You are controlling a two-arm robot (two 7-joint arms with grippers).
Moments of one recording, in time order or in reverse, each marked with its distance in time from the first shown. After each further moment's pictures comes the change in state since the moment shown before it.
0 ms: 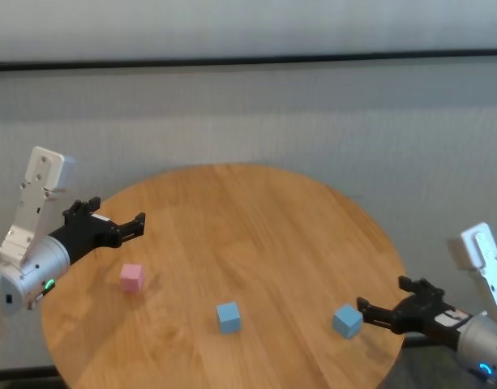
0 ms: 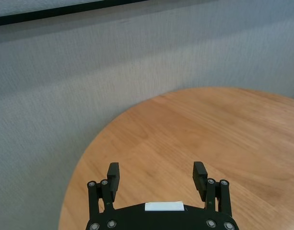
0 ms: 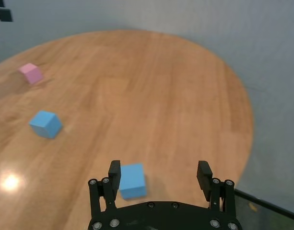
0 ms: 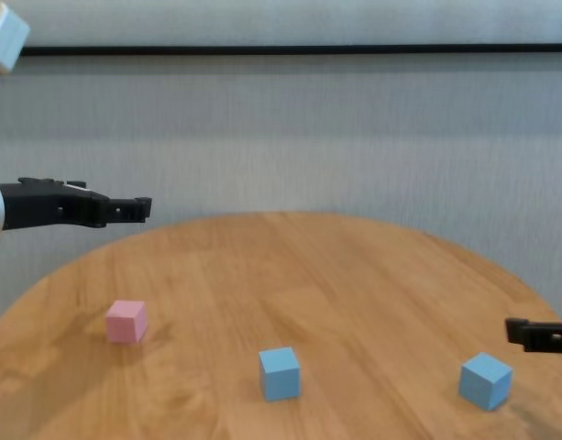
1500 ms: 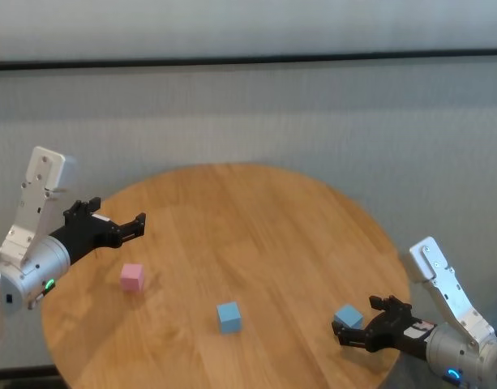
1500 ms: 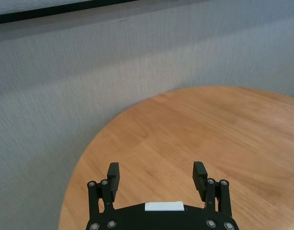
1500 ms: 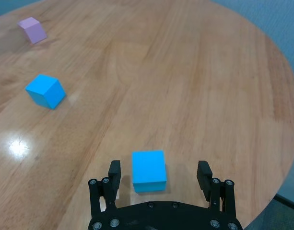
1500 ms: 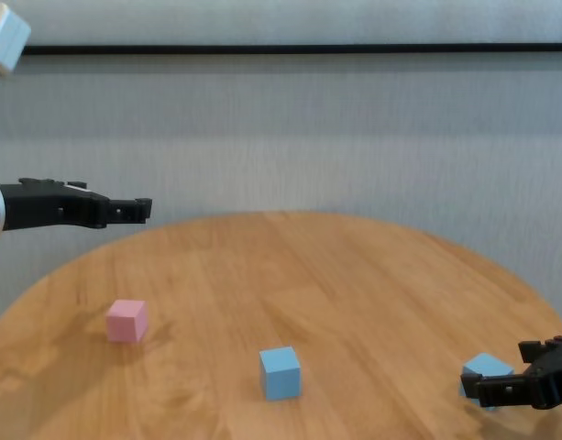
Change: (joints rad) left arm -0.002 0.001 0.003 0.001 0.001 0.002 -0.001; right arm 0.093 -0.094 -0.052 0.143 -0.111 0.083 0.106
